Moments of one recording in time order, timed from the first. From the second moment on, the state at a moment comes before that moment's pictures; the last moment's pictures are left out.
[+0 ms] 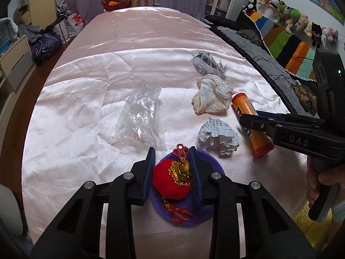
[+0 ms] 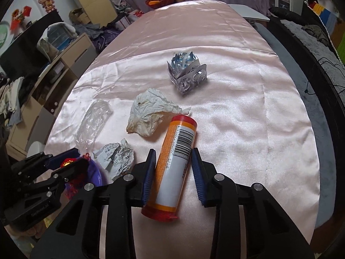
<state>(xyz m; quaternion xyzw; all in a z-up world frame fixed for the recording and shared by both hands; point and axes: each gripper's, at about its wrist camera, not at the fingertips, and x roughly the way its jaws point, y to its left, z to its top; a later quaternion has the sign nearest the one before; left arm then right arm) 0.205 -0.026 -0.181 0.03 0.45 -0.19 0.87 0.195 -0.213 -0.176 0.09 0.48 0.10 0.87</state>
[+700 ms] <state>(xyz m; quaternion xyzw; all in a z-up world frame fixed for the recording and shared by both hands) 0.082 -0.011 -0.142 0.02 0.43 -0.18 0.89 0.086 -0.206 -0.123 0.06 0.44 0.11 0.89</state>
